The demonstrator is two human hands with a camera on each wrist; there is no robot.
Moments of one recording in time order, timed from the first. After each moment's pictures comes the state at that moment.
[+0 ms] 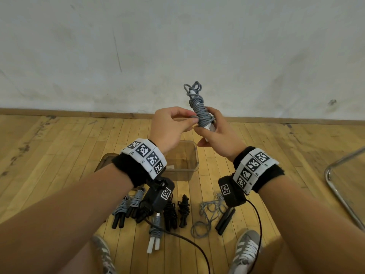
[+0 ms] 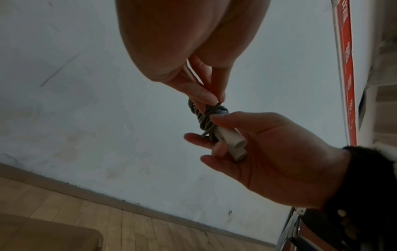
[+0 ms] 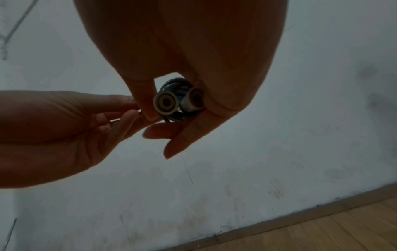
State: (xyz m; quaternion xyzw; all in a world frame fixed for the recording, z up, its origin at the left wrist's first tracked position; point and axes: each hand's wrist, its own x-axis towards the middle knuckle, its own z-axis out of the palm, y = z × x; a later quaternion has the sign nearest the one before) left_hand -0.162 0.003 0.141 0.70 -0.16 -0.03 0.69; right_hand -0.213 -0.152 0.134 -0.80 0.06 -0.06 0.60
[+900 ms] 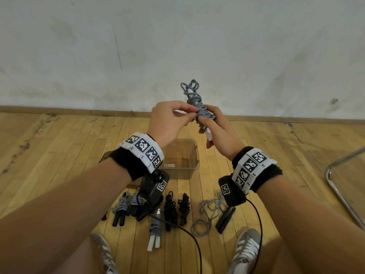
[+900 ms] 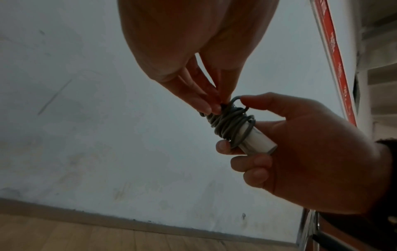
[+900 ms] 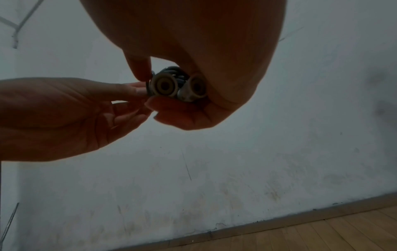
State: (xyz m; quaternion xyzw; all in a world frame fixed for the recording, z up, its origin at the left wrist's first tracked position) left_hand -0.147 0.008 0.140 0.75 -0.23 0.02 0.62; right_hand -0.214 -0.148 0.131 -0.80 0.06 -0.10 0.59
